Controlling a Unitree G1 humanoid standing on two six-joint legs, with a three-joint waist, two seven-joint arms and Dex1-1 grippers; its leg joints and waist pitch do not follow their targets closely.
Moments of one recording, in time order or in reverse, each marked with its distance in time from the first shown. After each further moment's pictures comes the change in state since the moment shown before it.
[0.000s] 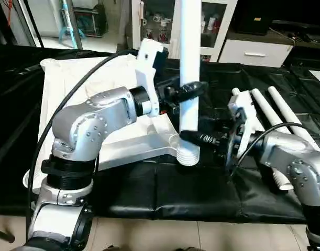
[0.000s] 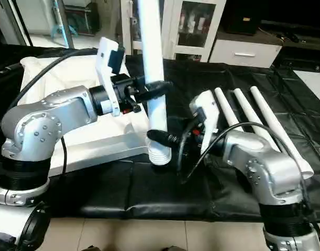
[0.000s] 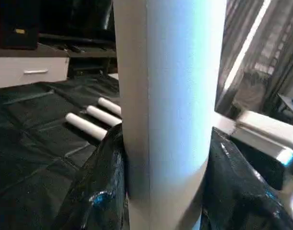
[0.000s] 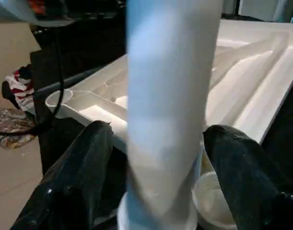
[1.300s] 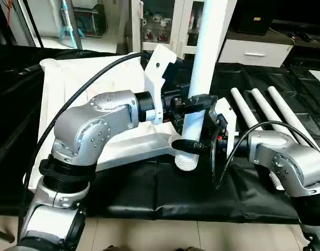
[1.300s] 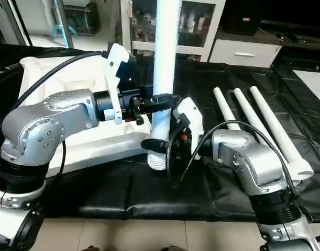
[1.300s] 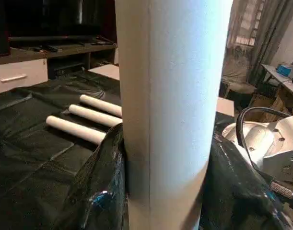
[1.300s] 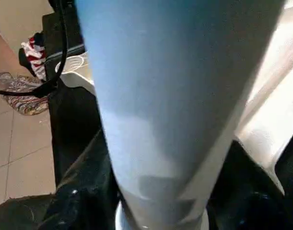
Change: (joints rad) left arm 0.005 0.043 -0.084 -0.047 0.035 -0.039 -0.102; right arm -0.067 -0.012 0.120 0.088 -0.067 -0.002 0.082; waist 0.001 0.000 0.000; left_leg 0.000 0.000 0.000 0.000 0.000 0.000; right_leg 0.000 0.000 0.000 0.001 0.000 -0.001
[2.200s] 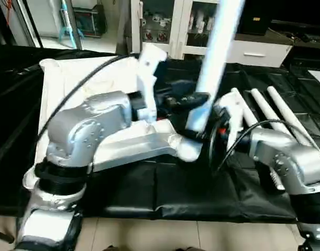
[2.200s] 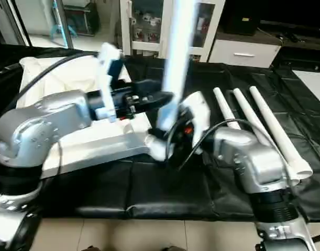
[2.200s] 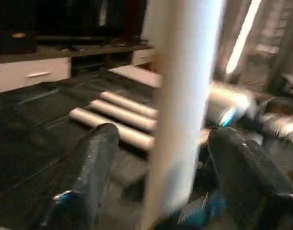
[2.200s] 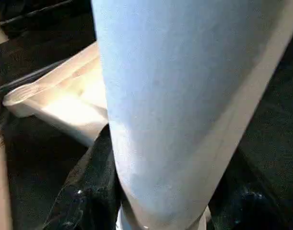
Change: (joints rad) left arm 0.086 0.053 0.077 -0.001 0.015 -0.035 0.010; right arm 0.001 0.036 -0.122 0.064 -0.009 -0.030 -0.142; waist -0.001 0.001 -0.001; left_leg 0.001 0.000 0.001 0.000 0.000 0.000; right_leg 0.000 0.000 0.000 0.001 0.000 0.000
